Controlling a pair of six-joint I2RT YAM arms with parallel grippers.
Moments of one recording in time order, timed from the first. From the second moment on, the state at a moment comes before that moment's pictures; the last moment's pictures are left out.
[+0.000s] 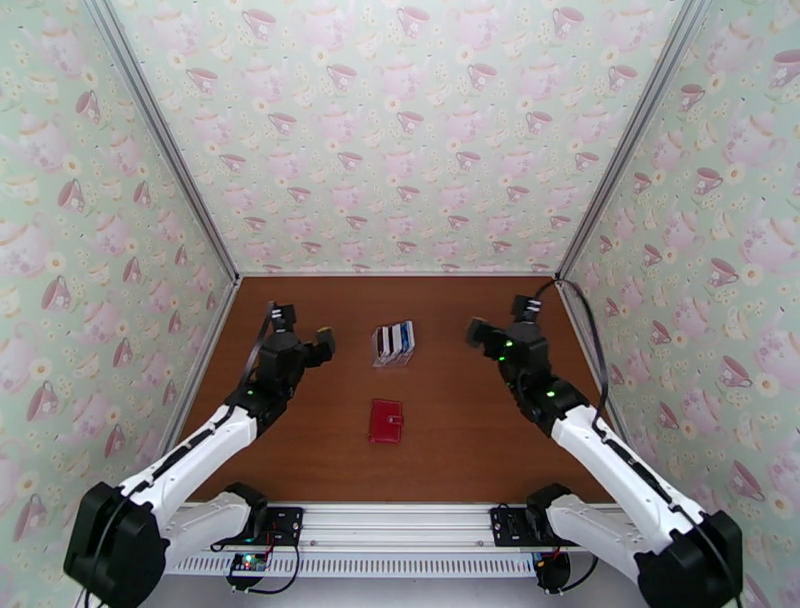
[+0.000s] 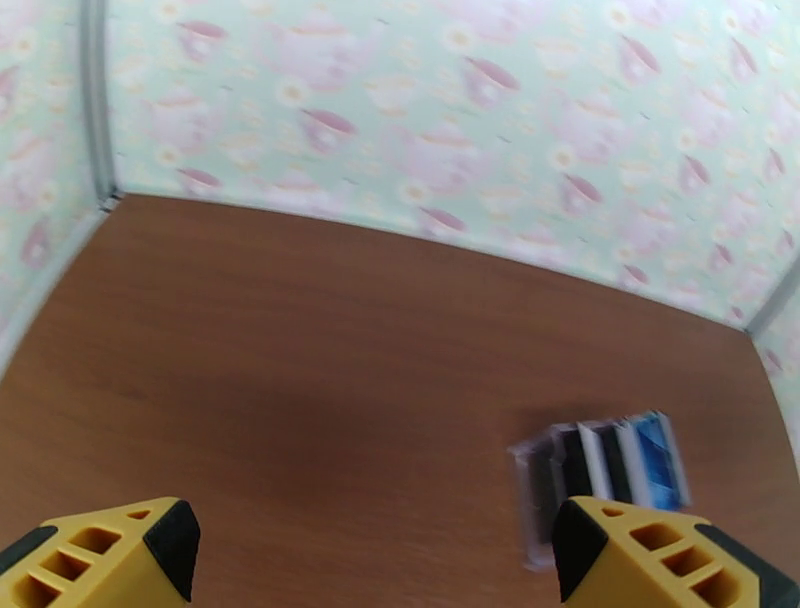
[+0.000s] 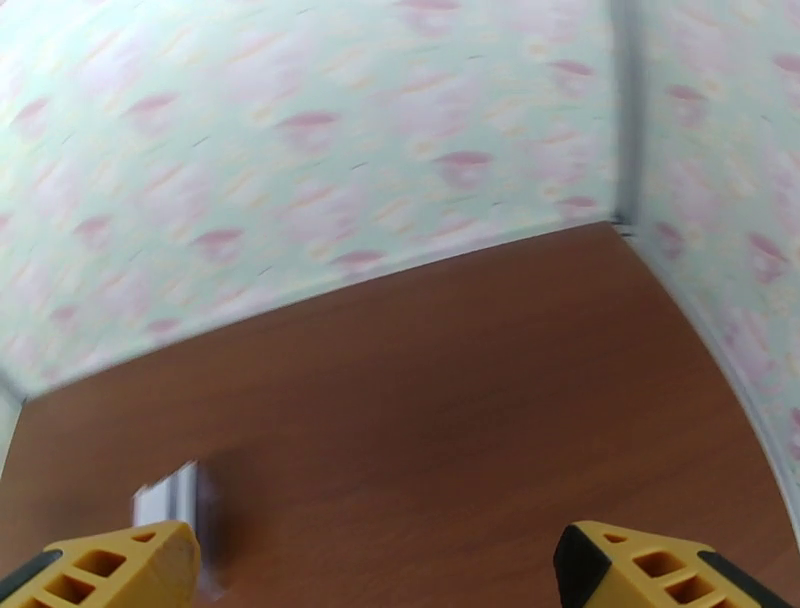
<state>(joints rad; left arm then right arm) -0.45 1.12 0.69 0.00 -0.34 -0.41 0.54 1.04 0.83 -0.21 0.45 0.40</state>
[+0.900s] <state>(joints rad) -0.60 0.94 0.35 -0.11 0.12 -0.71 1.14 1.64 1.10 -0.53 0.52 0.81</state>
